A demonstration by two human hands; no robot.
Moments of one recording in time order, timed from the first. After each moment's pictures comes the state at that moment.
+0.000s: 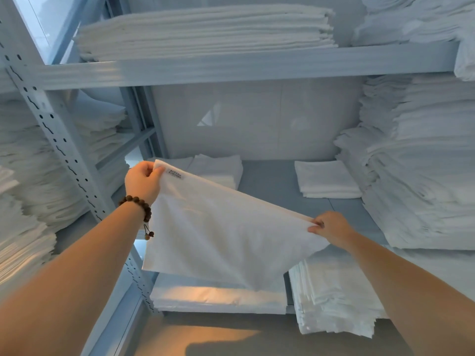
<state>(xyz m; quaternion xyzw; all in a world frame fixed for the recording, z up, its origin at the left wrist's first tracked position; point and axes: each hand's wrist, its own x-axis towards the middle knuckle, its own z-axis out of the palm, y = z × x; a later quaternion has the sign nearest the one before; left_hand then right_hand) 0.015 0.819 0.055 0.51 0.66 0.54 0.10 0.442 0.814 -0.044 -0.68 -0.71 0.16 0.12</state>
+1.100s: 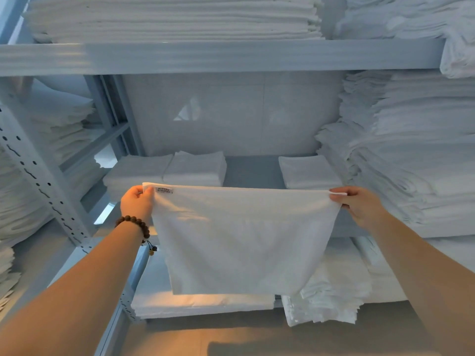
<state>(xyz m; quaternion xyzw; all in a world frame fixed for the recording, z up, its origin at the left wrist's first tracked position) 0.004 0.863 -0.020 0.42 0.68 0.55 0.23 0.483 0.832 -0.012 -0.59 -0.41 0.41 0.56</state>
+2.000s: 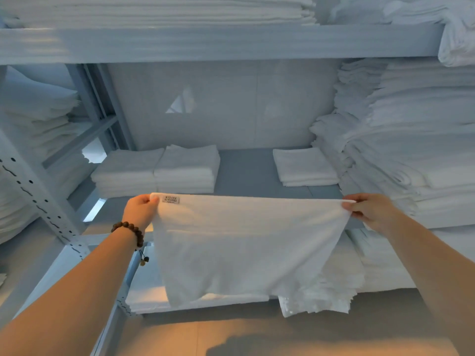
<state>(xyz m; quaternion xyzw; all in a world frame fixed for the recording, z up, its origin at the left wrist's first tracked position) 0.012 0.874 -0.052 0.46 0.68 0.47 0.32 0.514 0.814 -0.018 -0.67 -0.34 0.42 0.51</state>
